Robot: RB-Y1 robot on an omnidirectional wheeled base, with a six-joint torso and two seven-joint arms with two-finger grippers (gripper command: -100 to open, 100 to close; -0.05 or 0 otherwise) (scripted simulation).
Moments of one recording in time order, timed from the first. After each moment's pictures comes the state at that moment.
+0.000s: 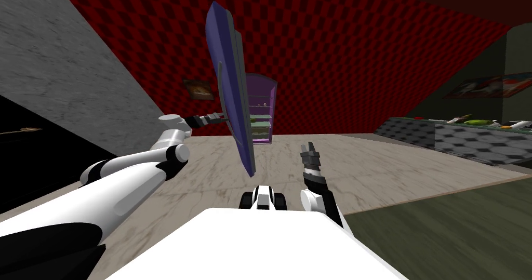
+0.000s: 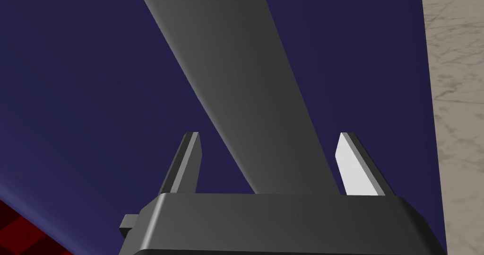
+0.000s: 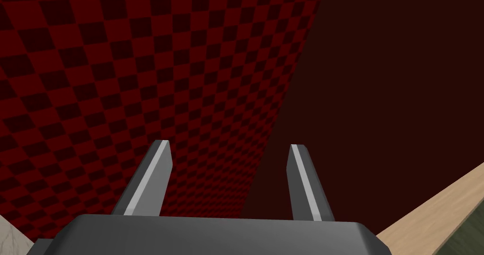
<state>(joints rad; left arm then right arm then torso) -0.93 0.85 0.57 -0.64 1.64 1.33 -0.10 0.52 -0.03 0.06 -2.22 -0.12 -0.43 0.10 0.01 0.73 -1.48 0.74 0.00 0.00</state>
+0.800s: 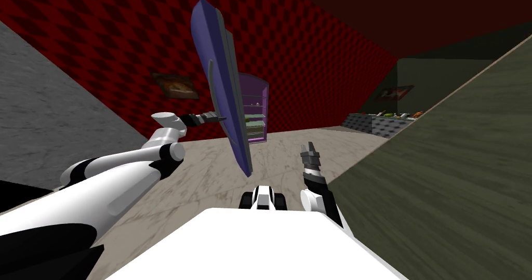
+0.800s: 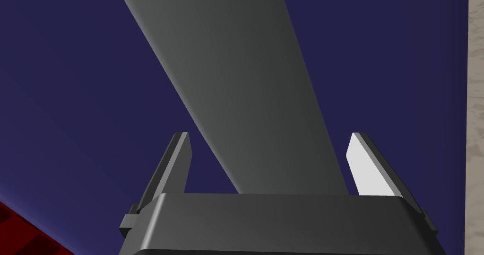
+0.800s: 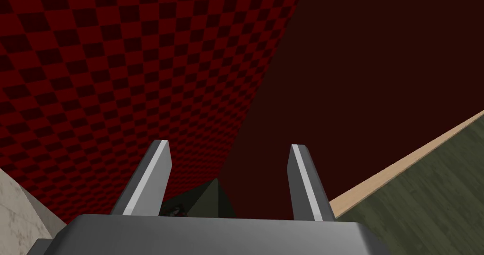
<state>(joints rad) -0.95 0.91 0.56 -0.60 1.59 1.24 -0.08 0.52 -0.03 0.06 -2.22 -0.12 -0.43 0.10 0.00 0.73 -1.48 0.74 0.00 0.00</state>
